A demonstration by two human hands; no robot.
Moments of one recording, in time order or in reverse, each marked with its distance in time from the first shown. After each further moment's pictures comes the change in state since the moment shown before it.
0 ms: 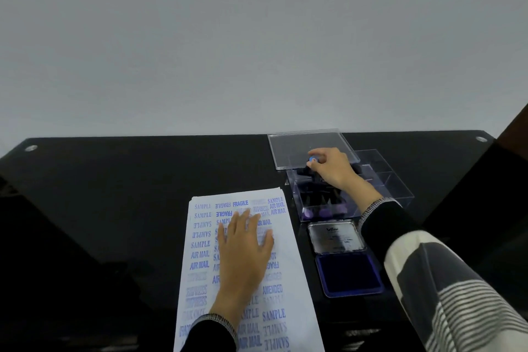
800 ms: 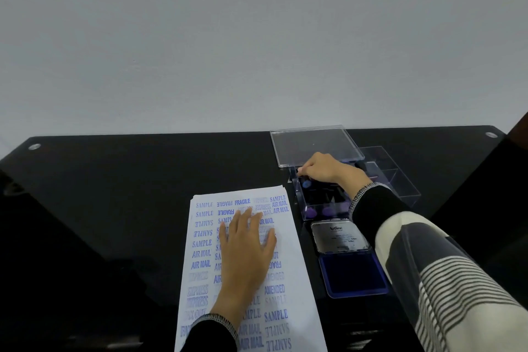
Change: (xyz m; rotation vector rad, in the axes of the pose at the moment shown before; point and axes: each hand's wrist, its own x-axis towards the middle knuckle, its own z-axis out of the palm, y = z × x) left_hand 0.002 0.001 0.002 0.016 -0.005 -0.008; right_hand 0.015 -0.013 0.011 -0.246 -0.355 0.061
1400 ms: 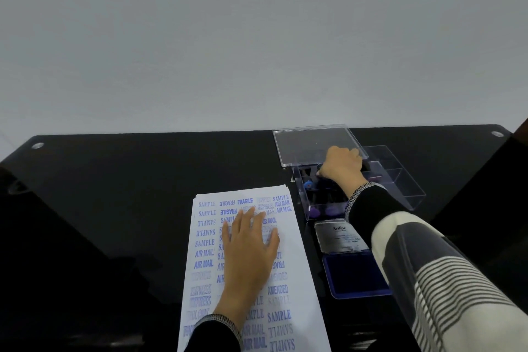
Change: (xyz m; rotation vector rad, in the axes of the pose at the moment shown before) left_hand 0.001 -0.003 0.005 0.006 0.020 0.012; right_hand 0.001 0.000 0.002 -0.424 0.361 0.332
